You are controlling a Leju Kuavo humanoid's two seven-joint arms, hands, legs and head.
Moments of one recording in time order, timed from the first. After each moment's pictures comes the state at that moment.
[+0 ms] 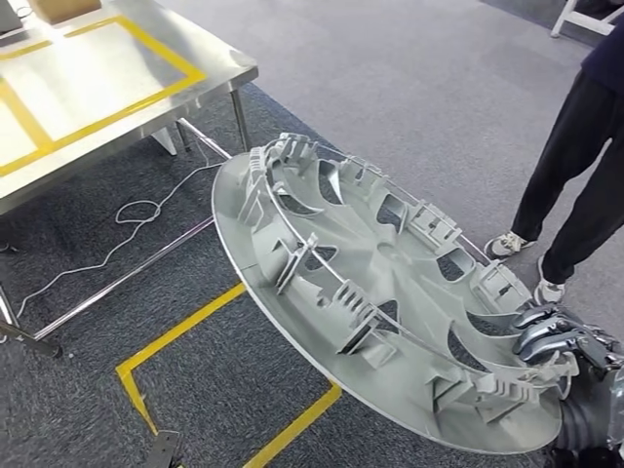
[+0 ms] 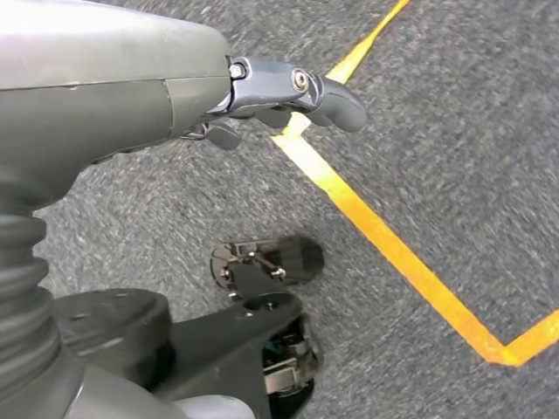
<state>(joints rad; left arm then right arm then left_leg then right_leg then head) -0.09 -0.13 0.70 -0.19 -0.66 0.10 -0.44 0.32 -0.14 -0.03 -2.13 0.06 0.06 -0.69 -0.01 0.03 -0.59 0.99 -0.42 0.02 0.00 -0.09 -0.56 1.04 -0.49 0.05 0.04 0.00</state>
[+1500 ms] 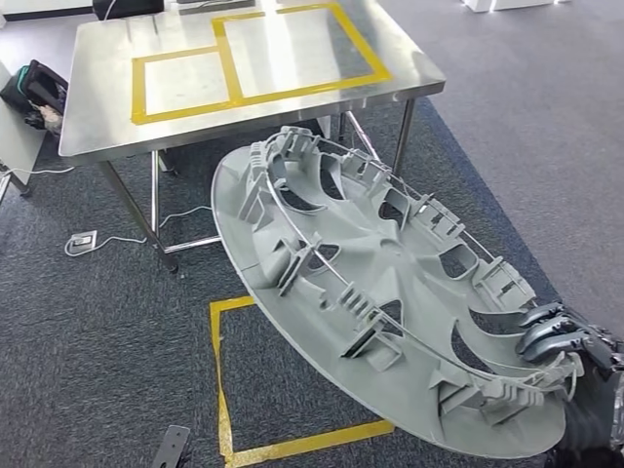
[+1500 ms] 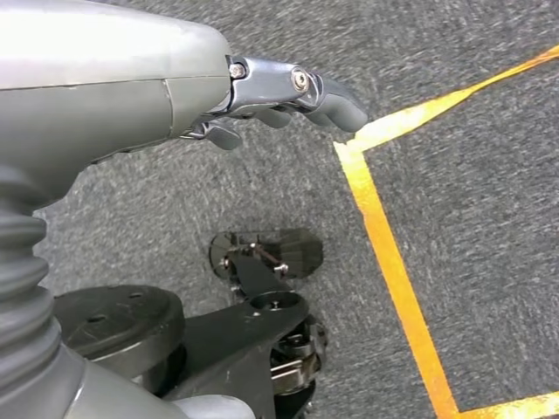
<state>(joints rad) -0.10 -0.14 0.66 -0.19 -0.70 0.07 -0.43 0.30 -0.13 -0.03 -2.13 0.06 0.06 -0.70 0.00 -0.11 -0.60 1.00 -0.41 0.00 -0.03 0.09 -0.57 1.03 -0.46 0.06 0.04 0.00</state>
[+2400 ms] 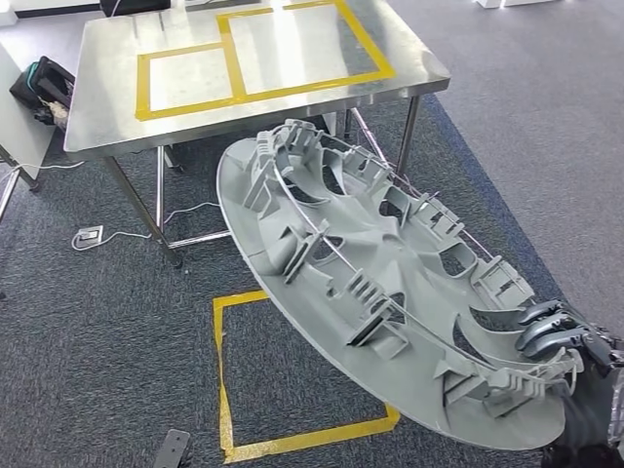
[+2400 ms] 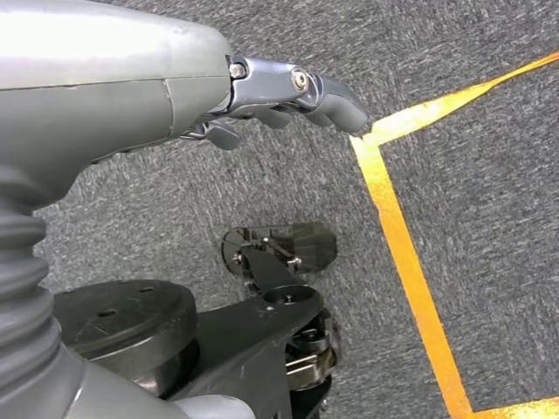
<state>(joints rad) -0.09 -0.14 0.66 -0.19 -0.71 0.07 -0.43 0.30 -0.11 -0.03 -2.13 0.06 0.06 -0.70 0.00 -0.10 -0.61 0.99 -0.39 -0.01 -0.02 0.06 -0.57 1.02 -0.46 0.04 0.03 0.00</state>
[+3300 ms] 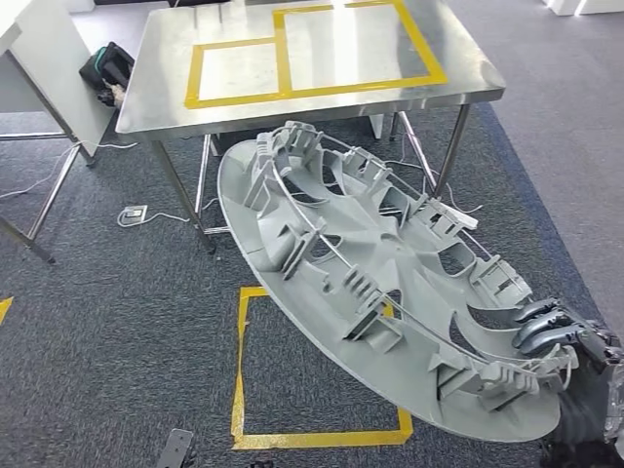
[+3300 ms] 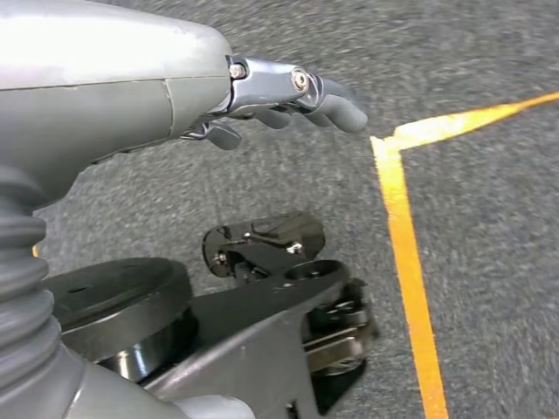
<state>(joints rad) -0.09 -0.13 0.66 -0.19 -0.71 0.07 -0.43 0.31 -0.11 -0.04 -2.12 0.06 0.05 -0.69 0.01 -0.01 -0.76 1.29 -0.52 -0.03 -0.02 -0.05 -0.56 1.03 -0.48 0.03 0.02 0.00</state>
